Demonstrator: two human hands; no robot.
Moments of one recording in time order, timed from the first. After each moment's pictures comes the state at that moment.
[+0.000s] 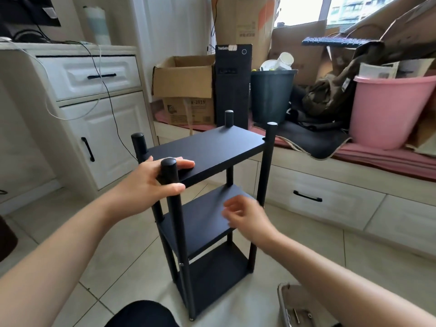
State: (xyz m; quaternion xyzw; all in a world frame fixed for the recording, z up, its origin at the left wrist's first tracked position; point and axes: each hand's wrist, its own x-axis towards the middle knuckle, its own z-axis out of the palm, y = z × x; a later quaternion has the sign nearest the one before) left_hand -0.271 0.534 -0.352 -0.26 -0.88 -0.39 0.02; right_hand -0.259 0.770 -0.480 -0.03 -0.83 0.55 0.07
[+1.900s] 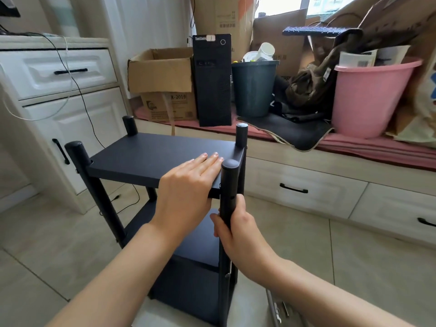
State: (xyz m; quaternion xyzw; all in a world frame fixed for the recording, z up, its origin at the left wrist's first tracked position) left_hand -0.269 0.648 -0.401 -0.35 -0.85 -0.12 0.38; right_hand -0.198 0.769 -0.454 0.03 -0.85 0.51 0.14
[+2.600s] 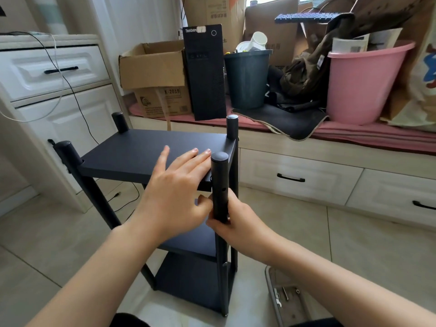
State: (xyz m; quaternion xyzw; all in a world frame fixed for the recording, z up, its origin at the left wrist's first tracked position) left_hand -0.248 0.628 -0.390 -0.37 -0.89 -0.13 0.23; right_hand -0.199 0.787 -0.453 0.08 -0.86 0.49 0.06
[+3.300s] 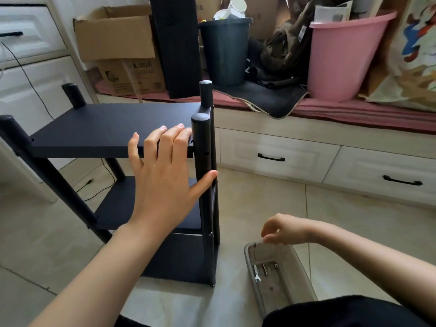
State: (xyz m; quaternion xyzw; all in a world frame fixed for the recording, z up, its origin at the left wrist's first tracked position) left_hand -0.247 0.677 -0.429 -0.27 -0.89 -0.12 0.35; right_hand -0.183 0.945 -0.545 -0.06 -0.93 0.24 -0.28
